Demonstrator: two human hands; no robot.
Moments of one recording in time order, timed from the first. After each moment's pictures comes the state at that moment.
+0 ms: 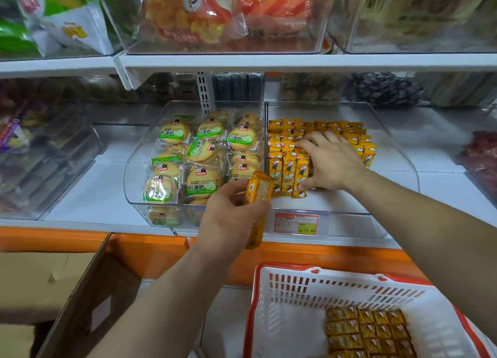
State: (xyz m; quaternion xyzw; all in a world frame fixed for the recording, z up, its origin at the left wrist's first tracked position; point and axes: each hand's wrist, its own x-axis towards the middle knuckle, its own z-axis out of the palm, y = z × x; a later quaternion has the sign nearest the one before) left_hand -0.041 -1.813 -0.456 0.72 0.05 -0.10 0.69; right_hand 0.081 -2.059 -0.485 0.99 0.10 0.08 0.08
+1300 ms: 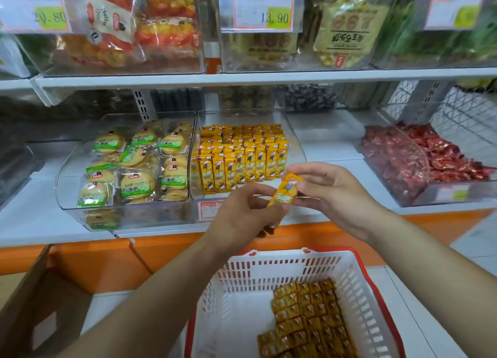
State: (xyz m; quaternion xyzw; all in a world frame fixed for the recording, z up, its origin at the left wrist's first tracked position) left_hand -0.099 -1.927 -0.439 0.73 -0.14 -0.20 0.64; right_hand -0.133 -2.119 -0.424 0.68 -0.04 0.02 -0.73
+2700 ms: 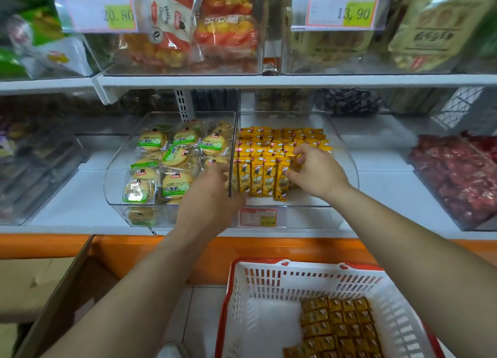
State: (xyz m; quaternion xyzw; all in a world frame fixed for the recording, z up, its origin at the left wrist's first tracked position) left_hand -0.030 -1.835 -0.445 0.93 -0.09 0.07 0.34; right_hand 0.008 -2.074 -0.457 0.96 -0.05 0.11 -0.24
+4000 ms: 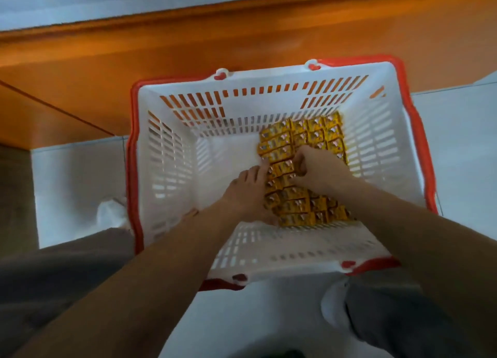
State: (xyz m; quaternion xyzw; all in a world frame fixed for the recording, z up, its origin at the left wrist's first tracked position) left_hand -0.187 -1.950 -0.840 0.86 -0.30 -0.40 0.08; right_hand -0.220 -2.149 -0.791 0.94 -0.13 -0.24 -0.20
